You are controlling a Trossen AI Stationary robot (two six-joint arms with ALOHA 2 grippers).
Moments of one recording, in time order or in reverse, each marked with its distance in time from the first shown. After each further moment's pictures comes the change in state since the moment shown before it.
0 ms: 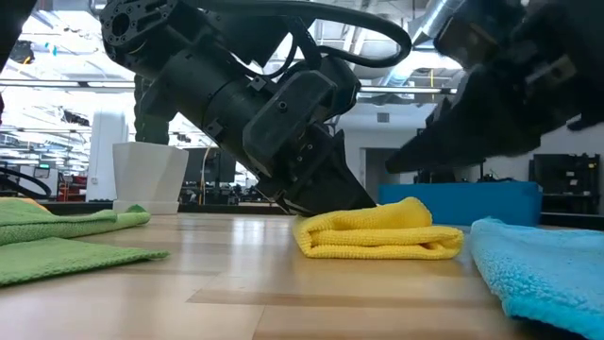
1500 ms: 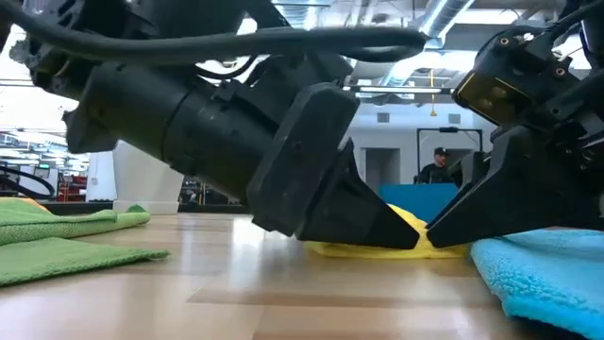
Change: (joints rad) left arm -0.150 0.142 0.018 0.256 -0.336 0.002; right arm 0.061 0.108 -0.001 -0.013 -0.020 0.160
